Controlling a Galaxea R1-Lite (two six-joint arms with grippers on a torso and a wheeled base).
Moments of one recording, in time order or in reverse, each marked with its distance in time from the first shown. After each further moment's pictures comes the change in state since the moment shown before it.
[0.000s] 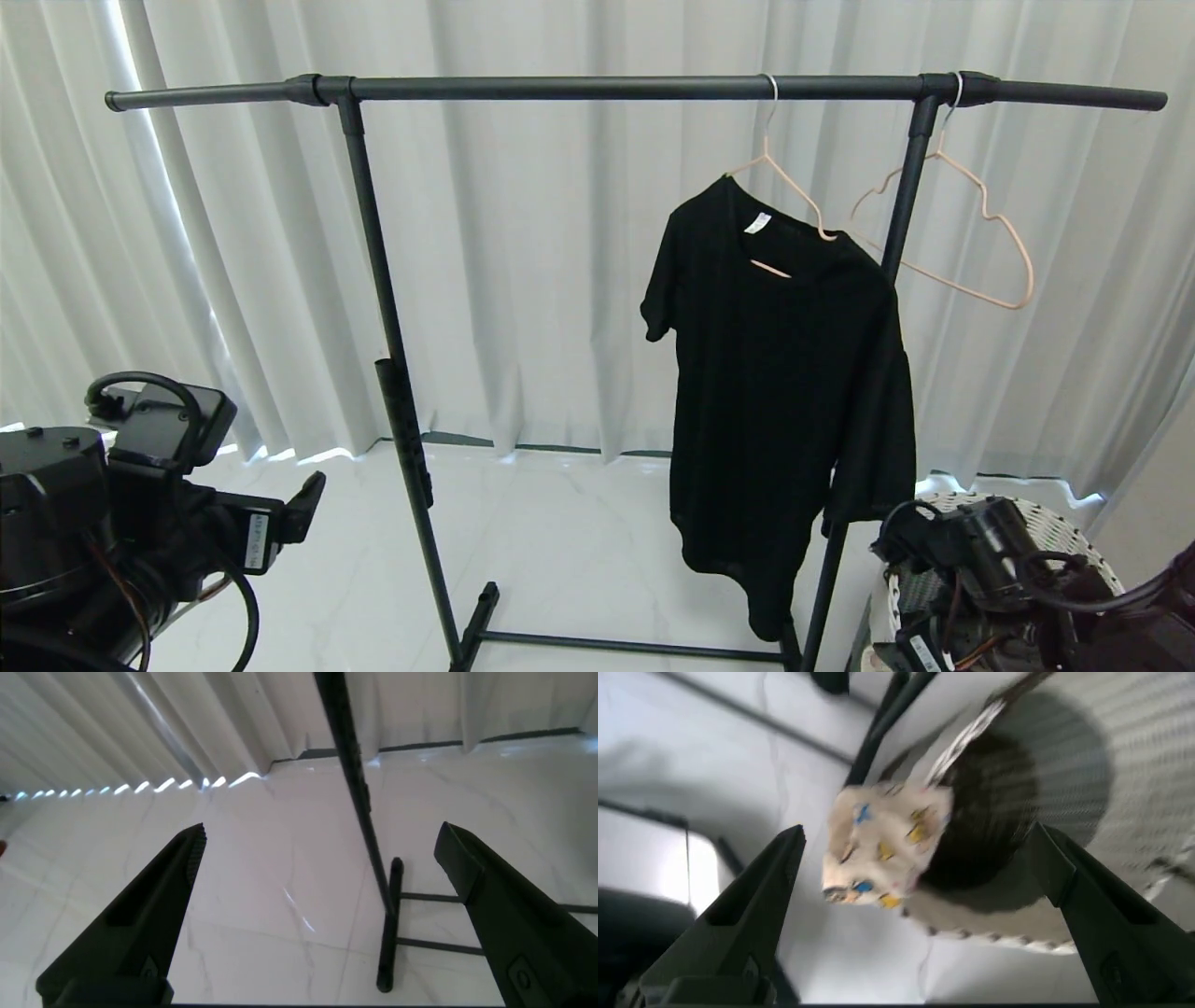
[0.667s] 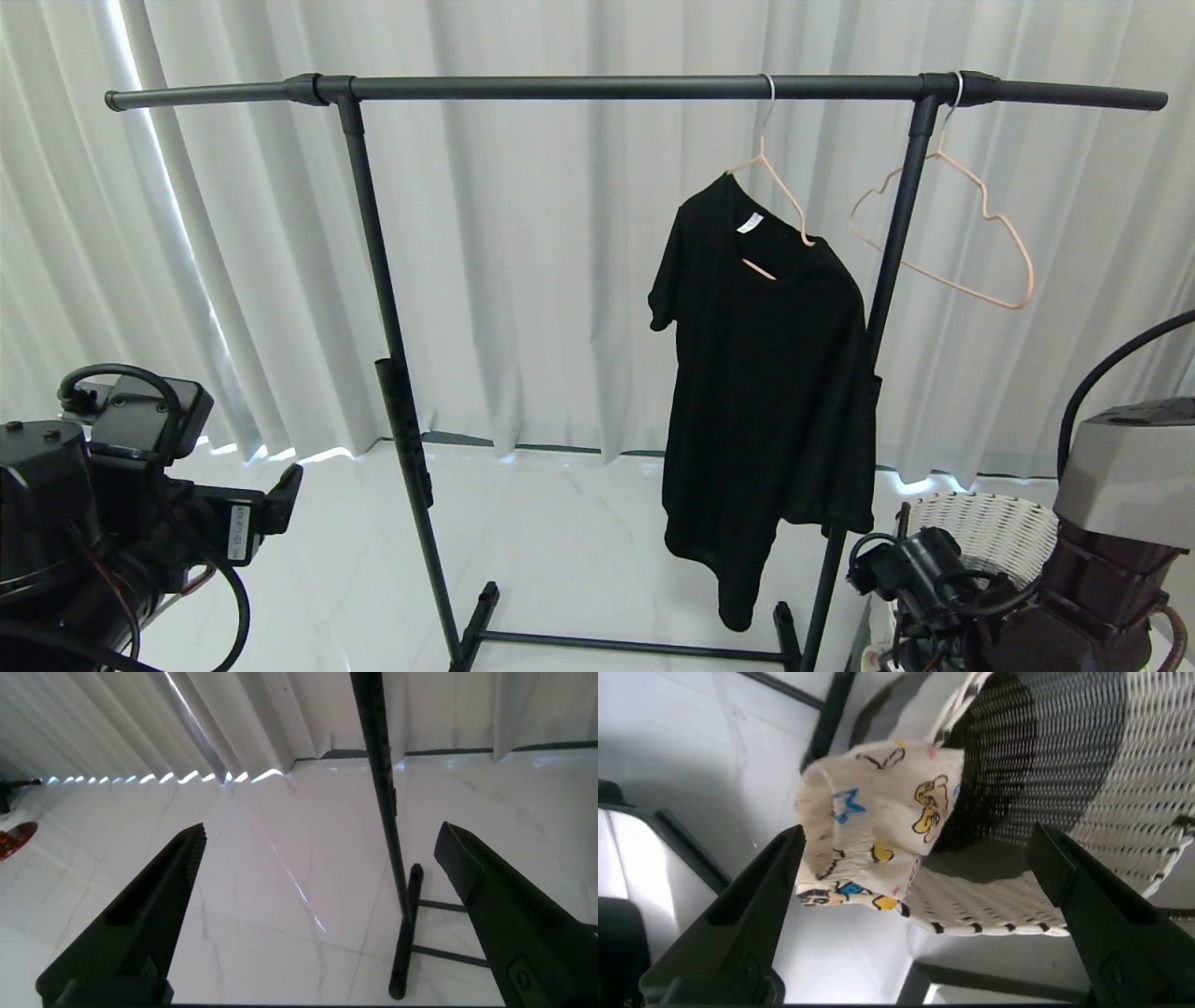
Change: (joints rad) left arm 0.024 -0.010 -0.006 0.000 0.043 0.003; right arm -0.011 0.259 -0.052 -0.051 -0.104 0.025
